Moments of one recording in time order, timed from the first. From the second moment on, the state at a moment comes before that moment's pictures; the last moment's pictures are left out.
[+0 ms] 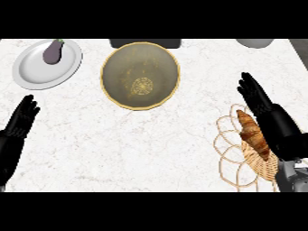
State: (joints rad) left arm 0.07 0.60 -0.20 -1.64 0.32 0.24 -0.14; right arm -0.13 -0.30 0.13 -1.72 -0.13 0.01 0.12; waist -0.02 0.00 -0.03
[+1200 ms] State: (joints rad) left arm -0.18 0.55 0.00 -1.50 0.41 0.23 -0.11; right arm 0.14 -0.61 -0.01 -2.13 0.07 0.28 -0.30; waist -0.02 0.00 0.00
